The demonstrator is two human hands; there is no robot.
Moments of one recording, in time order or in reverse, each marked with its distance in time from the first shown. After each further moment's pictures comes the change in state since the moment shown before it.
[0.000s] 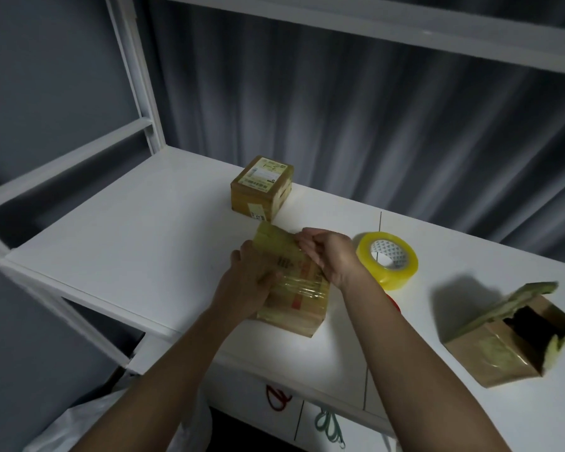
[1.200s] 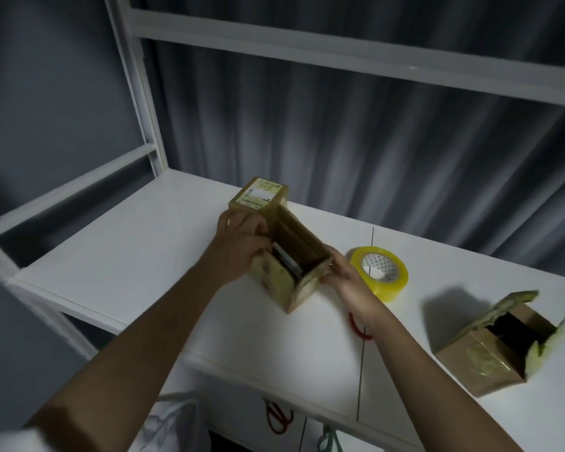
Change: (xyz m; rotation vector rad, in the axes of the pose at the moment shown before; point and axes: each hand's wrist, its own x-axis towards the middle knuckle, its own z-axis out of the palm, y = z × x) left_hand 0.047 0.023 -0.055 0.567 0.087 0.621; right_hand -0.024 0.010 -0.062 -0.630 -0.247 -0.452
